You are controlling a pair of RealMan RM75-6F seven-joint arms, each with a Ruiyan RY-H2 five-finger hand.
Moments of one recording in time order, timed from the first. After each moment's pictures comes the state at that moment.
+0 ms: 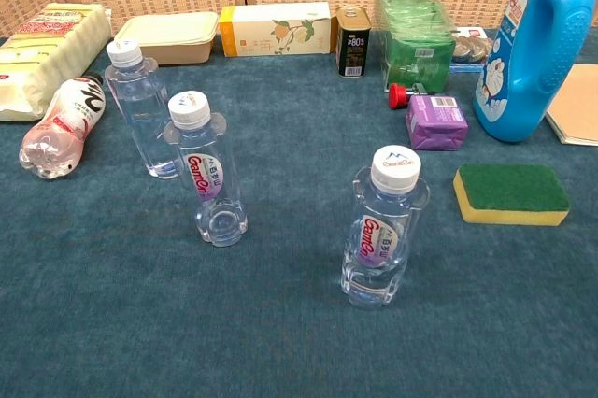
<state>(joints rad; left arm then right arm) 0.08 -1.02 0.06 -1.54 1.76 1.81 -0.25 0.03 -0.96 -0.08 -1.72 -1.72 1.51 0.35</state>
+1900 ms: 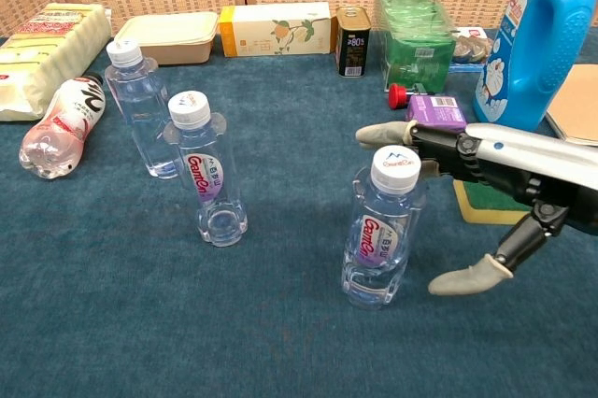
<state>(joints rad) 0.06 -0.98 0.06 -1.53 1.73 1.76 -0.38 0.53 -1.45 -0.06 -1.56 -1.77 1.11 0.64</state>
